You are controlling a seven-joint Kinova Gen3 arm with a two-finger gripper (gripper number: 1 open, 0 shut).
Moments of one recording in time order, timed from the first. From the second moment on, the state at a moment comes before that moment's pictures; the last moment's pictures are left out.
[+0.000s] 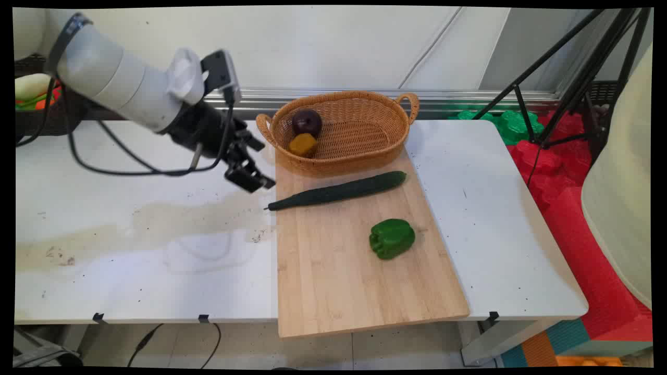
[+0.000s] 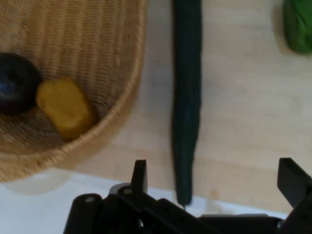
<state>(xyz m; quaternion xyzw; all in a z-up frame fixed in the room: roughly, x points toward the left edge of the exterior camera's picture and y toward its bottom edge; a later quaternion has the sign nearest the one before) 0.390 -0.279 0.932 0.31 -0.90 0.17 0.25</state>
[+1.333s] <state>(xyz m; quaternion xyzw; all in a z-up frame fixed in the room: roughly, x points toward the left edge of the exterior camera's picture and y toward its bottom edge) 0.361 -0.457 0.872 0.44 -0.85 0.19 0.21</state>
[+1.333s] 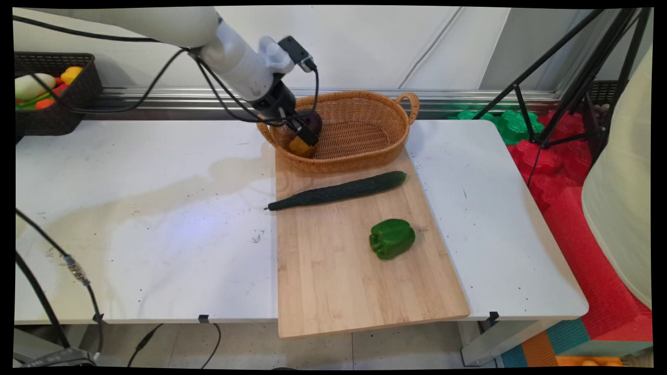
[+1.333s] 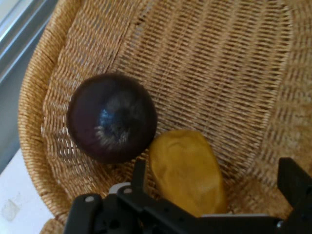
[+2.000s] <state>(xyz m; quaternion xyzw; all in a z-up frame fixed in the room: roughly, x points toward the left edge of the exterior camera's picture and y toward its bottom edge) 0.354 -0.485 0.832 0.48 -0.84 0.17 0.17</state>
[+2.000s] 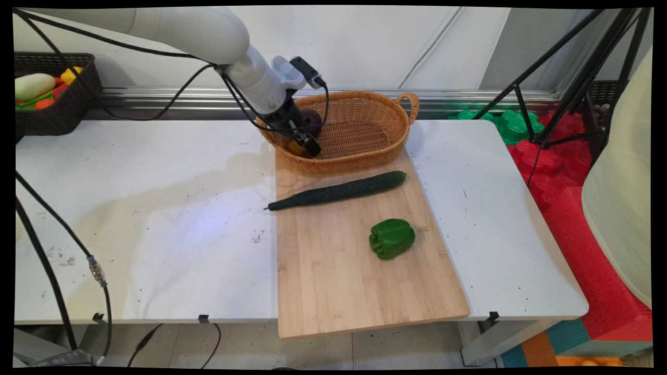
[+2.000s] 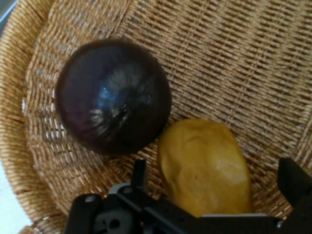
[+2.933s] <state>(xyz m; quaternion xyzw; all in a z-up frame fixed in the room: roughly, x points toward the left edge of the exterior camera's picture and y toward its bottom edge) 0.337 -0.495 0.842 0.49 -0.83 0.20 0.18</state>
